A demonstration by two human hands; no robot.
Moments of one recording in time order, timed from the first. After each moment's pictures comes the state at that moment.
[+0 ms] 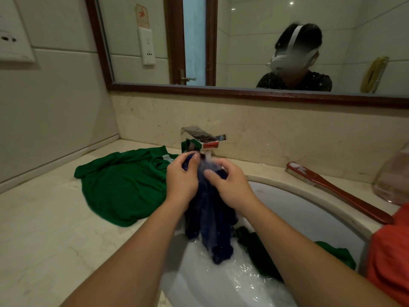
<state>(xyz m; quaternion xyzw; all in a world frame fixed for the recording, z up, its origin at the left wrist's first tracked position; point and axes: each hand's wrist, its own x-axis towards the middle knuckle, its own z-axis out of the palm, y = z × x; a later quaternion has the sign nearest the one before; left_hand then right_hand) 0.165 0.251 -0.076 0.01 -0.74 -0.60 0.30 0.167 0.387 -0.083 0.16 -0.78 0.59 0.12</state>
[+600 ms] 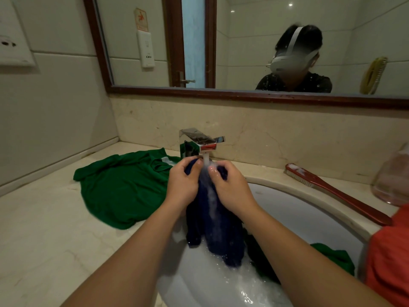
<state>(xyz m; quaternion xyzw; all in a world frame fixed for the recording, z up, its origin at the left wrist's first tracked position) 0.165 0.254 -0.077 -0.04 -0.75 -0.61 0.25 0.166 0.389 -0.086 0.12 -0.80 0.56 0.14</state>
